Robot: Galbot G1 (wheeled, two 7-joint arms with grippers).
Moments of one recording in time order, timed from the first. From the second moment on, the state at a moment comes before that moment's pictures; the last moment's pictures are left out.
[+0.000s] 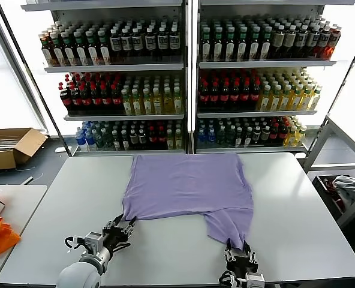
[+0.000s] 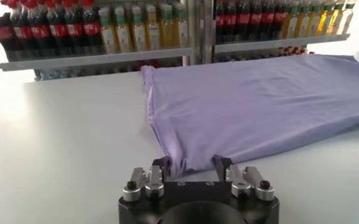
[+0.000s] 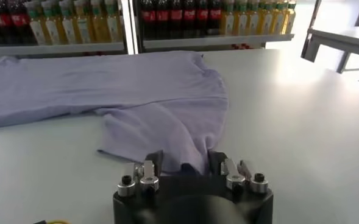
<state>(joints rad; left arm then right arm) 1.35 -1.19 -0.41 -1.89 -0.31 0.49 0.01 -1.63 1.37 0.26 2.09 0.21 -0.37 0.47</state>
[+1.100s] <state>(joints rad) 1.30 -1.25 -0.43 -1.91 -0.33 0.40 -0.01 -1.44 1.37 0.33 2.07 0.18 -0.31 0.39</state>
